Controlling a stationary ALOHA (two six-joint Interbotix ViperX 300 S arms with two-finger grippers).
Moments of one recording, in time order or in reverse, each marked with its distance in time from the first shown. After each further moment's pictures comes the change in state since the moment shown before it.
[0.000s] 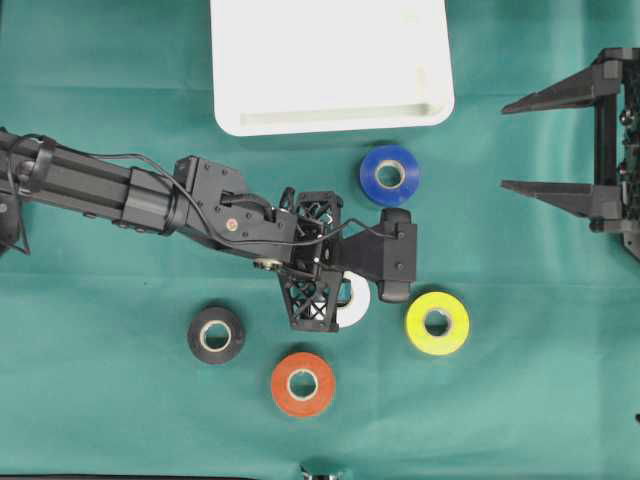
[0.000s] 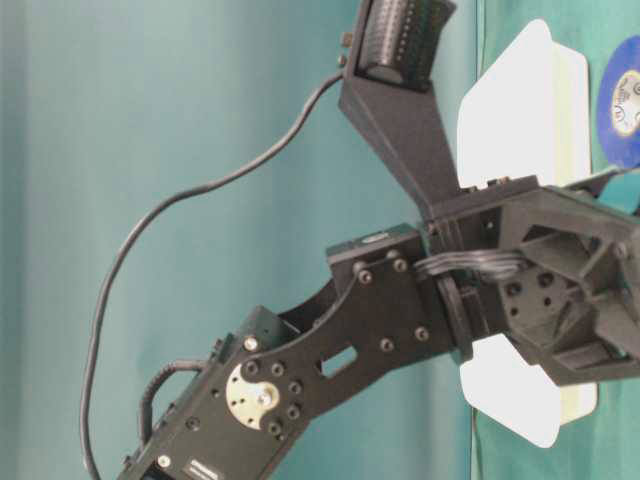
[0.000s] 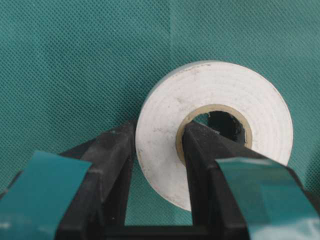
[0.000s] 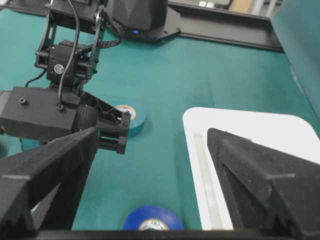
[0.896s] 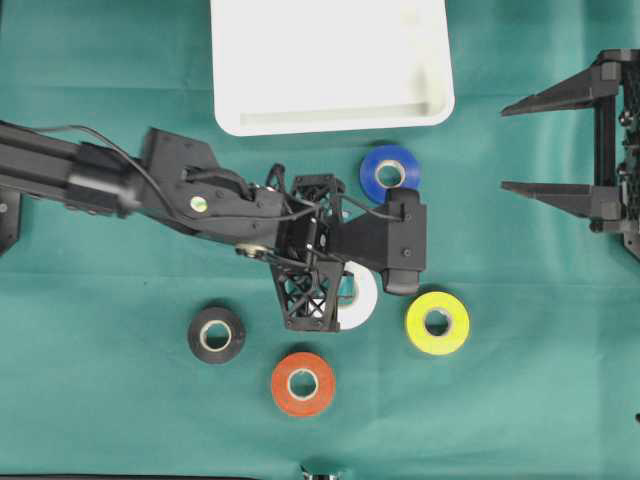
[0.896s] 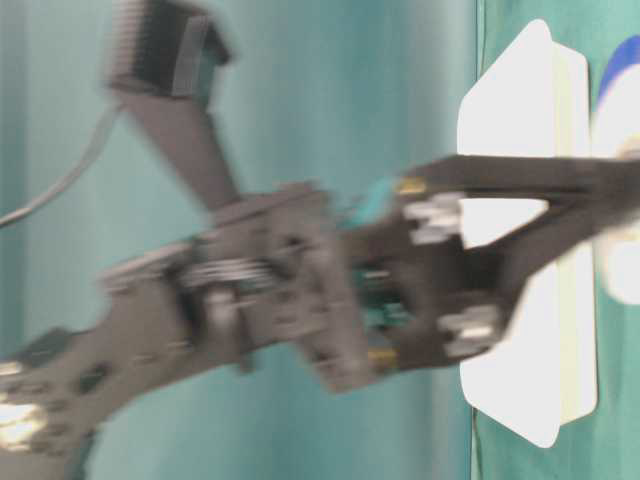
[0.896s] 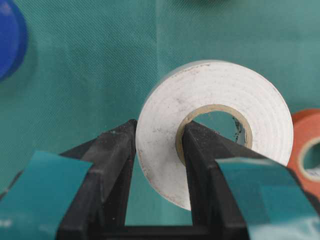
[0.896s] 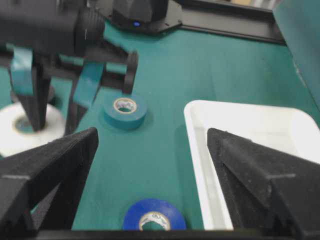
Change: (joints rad) left arm 0.000 -0.167 -0.071 0.000 0.178 -0.009; right arm 0.000 0.000 0.000 0.000 0.021 0.000
